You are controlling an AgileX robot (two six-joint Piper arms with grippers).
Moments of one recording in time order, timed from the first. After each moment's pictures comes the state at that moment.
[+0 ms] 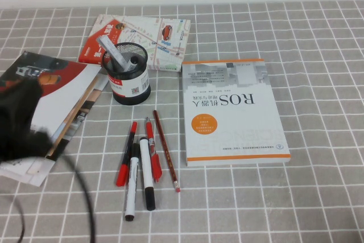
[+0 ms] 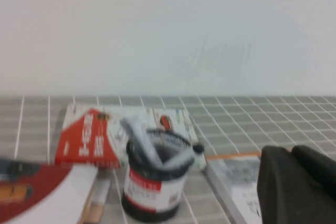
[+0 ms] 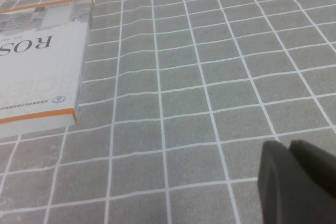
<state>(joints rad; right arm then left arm) -0.03 0.01 0.03 0.14 0.38 0.06 -0.37 0.74 -0.48 0.15 -0.07 -0.28</state>
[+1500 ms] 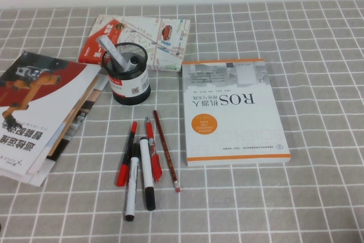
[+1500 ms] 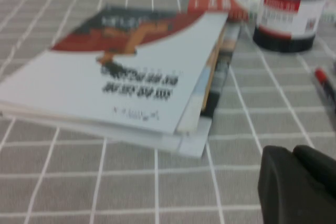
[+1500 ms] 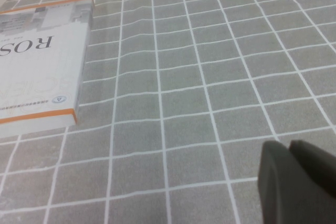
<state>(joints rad) -0.03 0.01 0.03 0.14 0.38 0.06 -0.07 -0.01 0.02 -0.08 0.33 0.11</state>
